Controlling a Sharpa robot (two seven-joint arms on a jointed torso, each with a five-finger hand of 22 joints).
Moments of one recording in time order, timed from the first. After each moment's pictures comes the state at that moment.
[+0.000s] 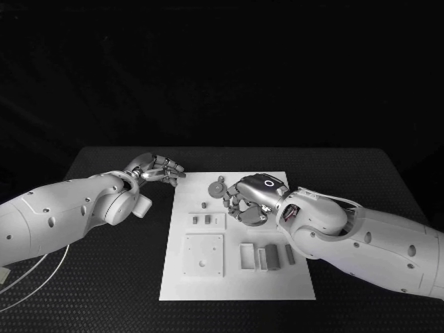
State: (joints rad) left arm 1.20 -0.79 -0.13 1.20 -0.42 -0.25 0.19; left_hand 1.13 -0.12 0.51 -0.29 0.05 0.83 0.19 0.31 0.50 0.99 0.17 0.17 0.28 0.86 0.07 0.96 0.26 0.02 0.96 -0.03 0.07 1.05; right arm 1.06 -0.66 0.00 1.56 -1.77 -0.35 -0.10; right_hand 1.14 -0.05 0.70 -0.29 0.05 1.03 0.11 0.29 0.62 1.33 0.01 0.23 0.38 1.25 -0.09 1.30 0.82 0.23 1.16 -0.01 0.81 1.31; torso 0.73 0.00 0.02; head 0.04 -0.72
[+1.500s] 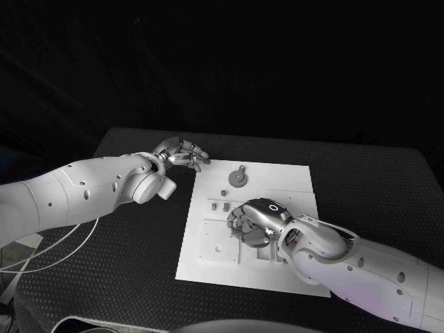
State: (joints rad) left arm 1.20 -0.78 -0.13 1.20 -0.42 -0.25 0.19; left_hand 1.13 -0.12 0.51 -0.29 0.05 0.83 0.19 0.31 0.50 0.99 0.16 0.17 0.27 0.86 0.07 0.96 0.27 0.01 0.96 -0.03 0.07 1.04; right arm 0.94 -0.54 -0.04 1.43 -1.69 -0.40 0.00; right_hand 1.14 -0.06 0.70 -0.29 0.05 1.02 0.11 0.29 0.62 1.33 0.01 0.22 0.38 1.25 -0.08 1.30 0.82 0.23 1.16 -0.01 0.81 1.31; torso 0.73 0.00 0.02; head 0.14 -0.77
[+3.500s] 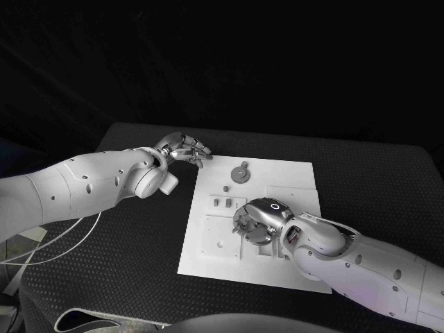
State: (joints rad) left arm 1.20 -0.78 -0.13 1.20 -0.42 -0.25 0.19; left_hand 1.13 -0.12 0.51 -0.29 0.05 0.83 0.19 0.31 0.50 0.99 0.16 0.18 0.27 0.86 0.07 0.96 0.28 0.01 0.96 -0.03 0.07 1.04; right arm 0.93 -0.52 -0.05 1.38 -1.72 -0.34 -0.04; right_hand 1.14 -0.06 0.70 -0.29 0.05 1.02 0.11 0.29 0.65 1.32 0.02 0.22 0.39 1.25 -0.08 1.29 0.82 0.23 1.16 -0.01 0.81 1.31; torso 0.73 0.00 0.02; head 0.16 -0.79
